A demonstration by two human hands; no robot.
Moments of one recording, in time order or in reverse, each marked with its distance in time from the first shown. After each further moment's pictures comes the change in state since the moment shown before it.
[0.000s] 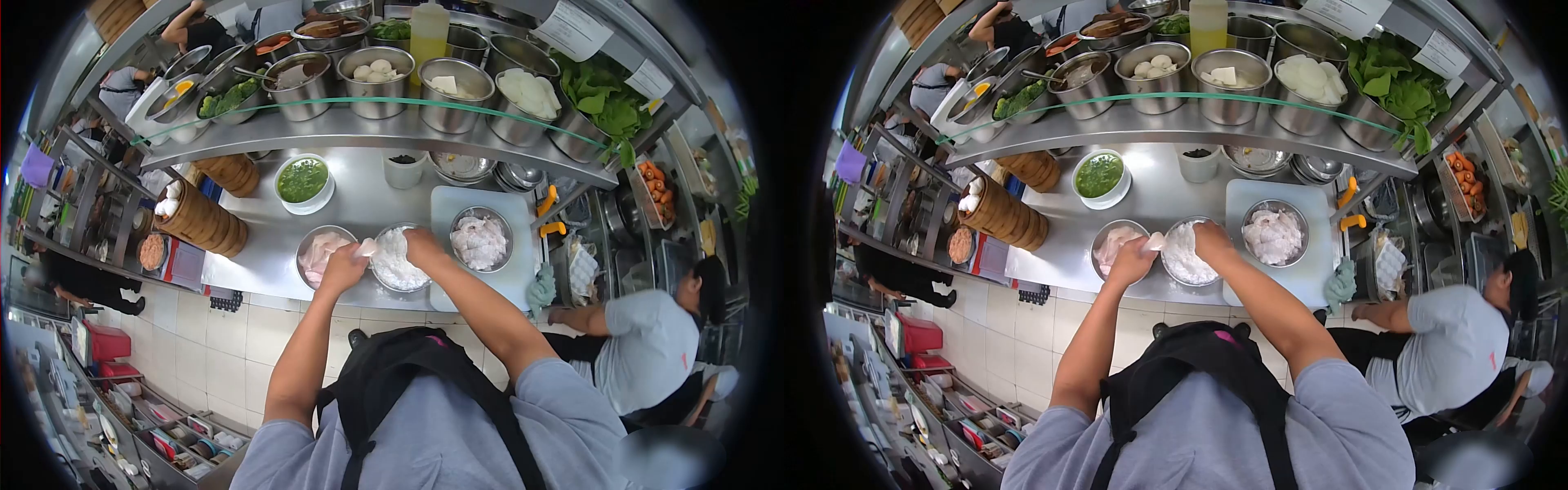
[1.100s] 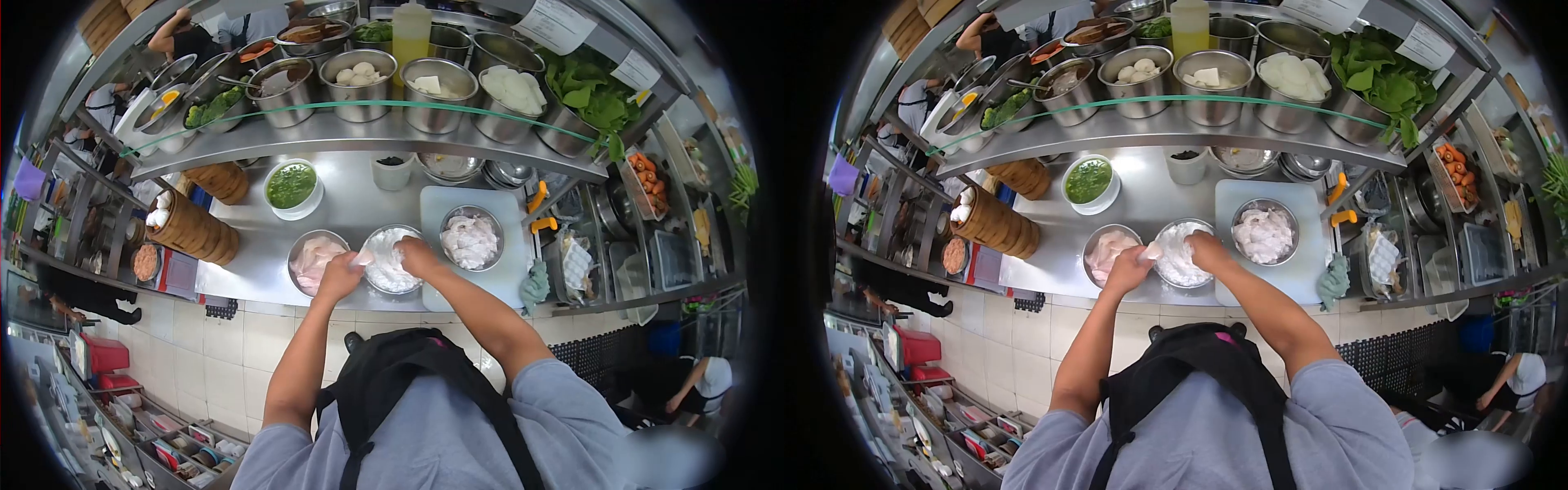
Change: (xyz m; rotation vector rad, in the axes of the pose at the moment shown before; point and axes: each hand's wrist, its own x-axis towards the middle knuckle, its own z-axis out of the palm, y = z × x) left_hand -0.003 -0.010 0.020 -0.074 -0.034 -0.020; right_hand -0.022 0.026 0.020 0.095 0.084 -0.154
